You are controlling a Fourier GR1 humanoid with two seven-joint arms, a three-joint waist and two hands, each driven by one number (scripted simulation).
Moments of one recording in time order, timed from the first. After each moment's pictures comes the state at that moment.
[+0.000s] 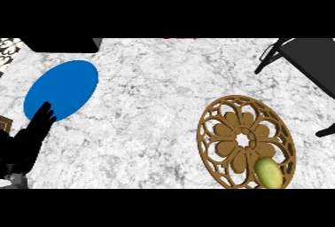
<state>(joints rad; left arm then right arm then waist) 0.01 0.28 0.20 -1.44 0.05 -0.10 0.11 -1.02 -0.61 -0.60 -1.03 1.15 -0.10 0.79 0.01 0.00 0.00</state>
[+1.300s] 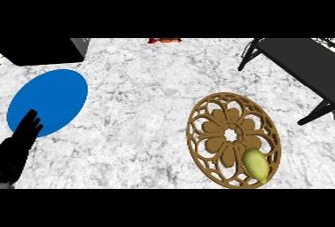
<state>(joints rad) 0.07 0.29 0.26 -1.45 0.06 -0.09 0.13 -0.81 -0.81 -0.96 -2.00 0.71 0.46 1.03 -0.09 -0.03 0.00</state>
